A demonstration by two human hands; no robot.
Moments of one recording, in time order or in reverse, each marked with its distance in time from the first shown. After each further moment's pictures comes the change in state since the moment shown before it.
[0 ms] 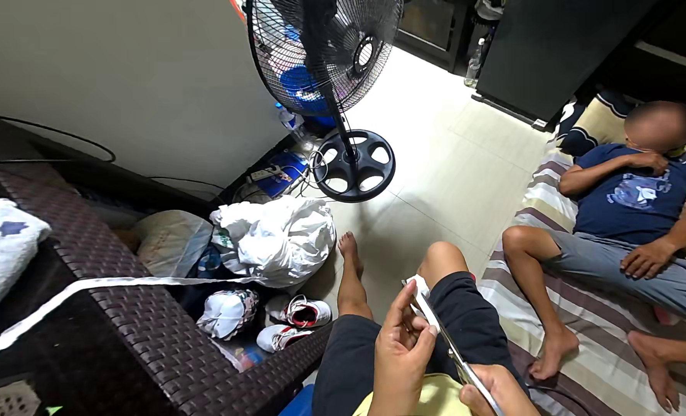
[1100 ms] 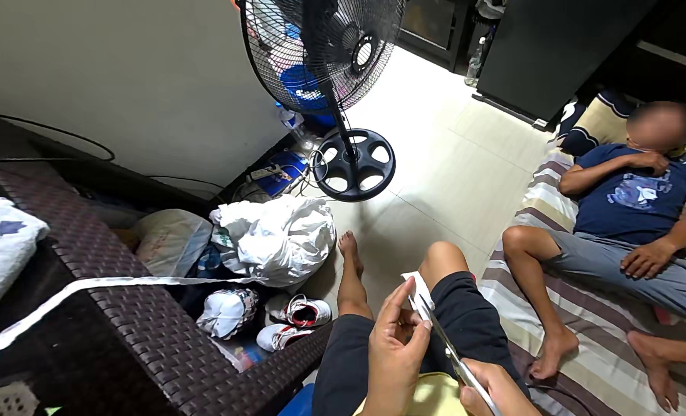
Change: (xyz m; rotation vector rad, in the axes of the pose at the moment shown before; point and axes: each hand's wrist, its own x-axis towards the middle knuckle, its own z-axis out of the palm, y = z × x) left_hand 0.008 0.003 -0.006 0.138 0.019 0.071; right_hand 0.006 -0.007 -0.004 -0.148 -0.100 0.035
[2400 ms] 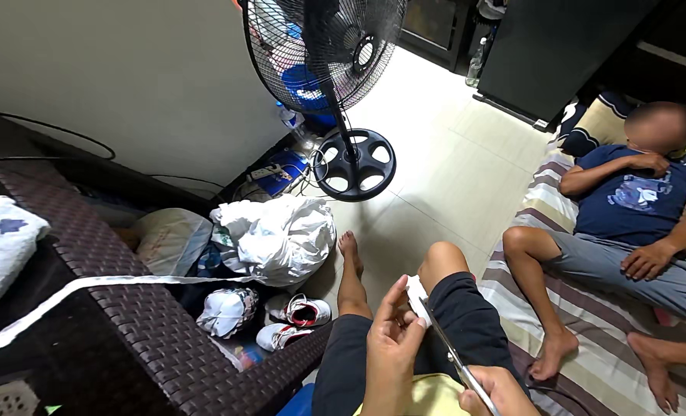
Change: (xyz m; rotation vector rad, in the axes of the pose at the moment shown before) left_hand 0.001 0.000 -0.002 -0.122 0.006 -0.055; right_hand -0.006 -0.004 0.002 0.024 0.071 -0.009
